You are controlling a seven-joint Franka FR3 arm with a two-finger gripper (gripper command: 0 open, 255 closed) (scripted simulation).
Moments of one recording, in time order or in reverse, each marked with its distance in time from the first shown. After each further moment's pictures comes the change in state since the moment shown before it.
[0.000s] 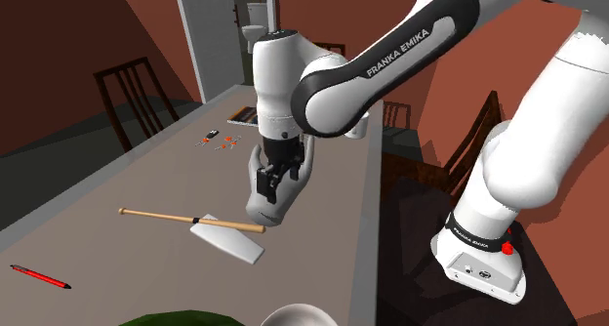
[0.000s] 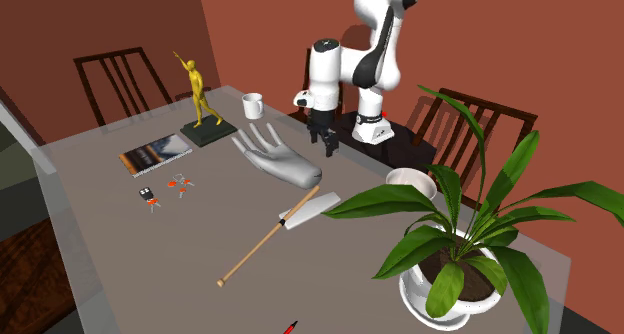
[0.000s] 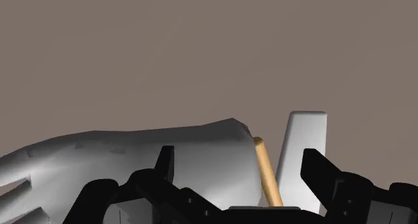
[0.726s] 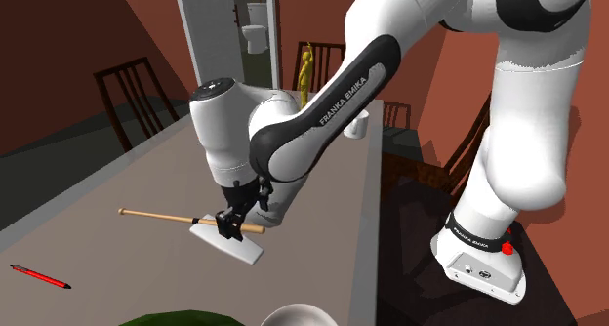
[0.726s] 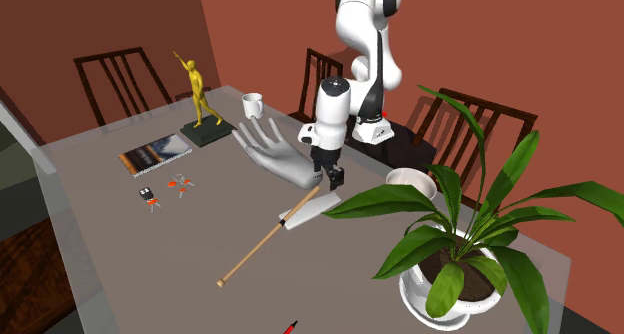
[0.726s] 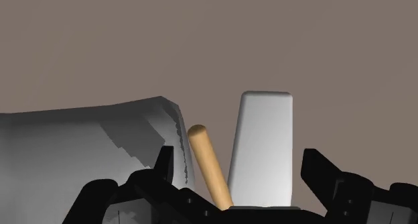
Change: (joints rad) arm 0.114 0.389 0.031 0.273 -0.325 -0.022 0.343
